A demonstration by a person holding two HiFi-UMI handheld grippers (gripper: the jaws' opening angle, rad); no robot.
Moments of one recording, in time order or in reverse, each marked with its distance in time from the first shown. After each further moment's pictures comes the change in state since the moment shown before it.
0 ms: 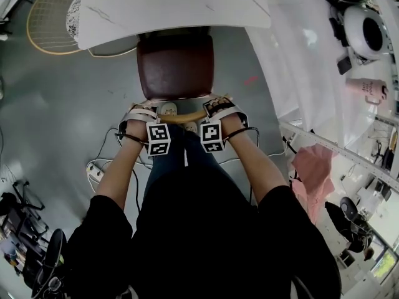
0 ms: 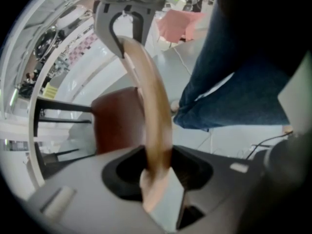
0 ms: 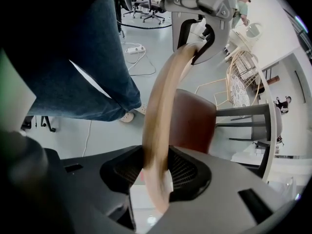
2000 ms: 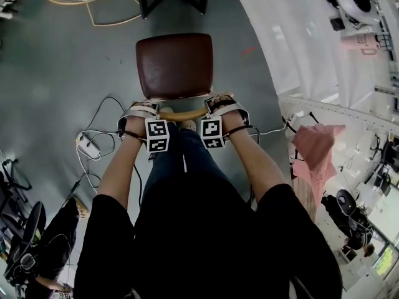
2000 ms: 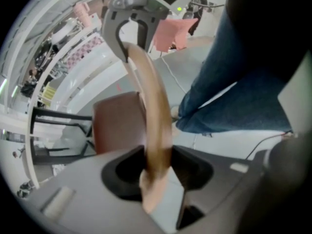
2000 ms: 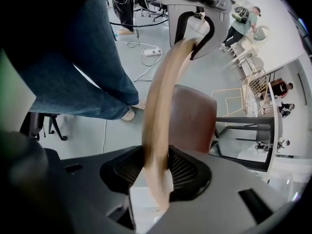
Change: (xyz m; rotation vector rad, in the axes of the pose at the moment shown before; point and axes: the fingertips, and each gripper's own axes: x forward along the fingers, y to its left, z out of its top) left arm -0.032 -0.237 0.093 -0.065 -0.071 -0.008; right arm -0.054 0.227 0.084 -0.004 0.033 0.018
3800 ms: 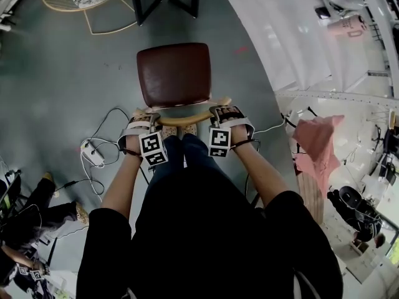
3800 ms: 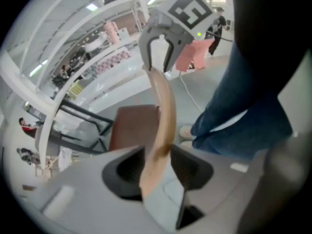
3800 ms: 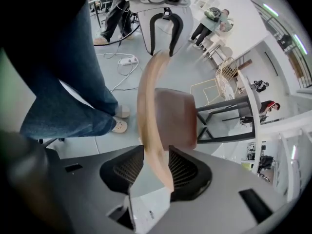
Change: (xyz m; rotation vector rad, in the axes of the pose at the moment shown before) left arm -0.044 -0.043 0.019 -0.231 -0.183 0.177; right arm -0.045 0.048 0.010 0.293 -0.019 -0.132
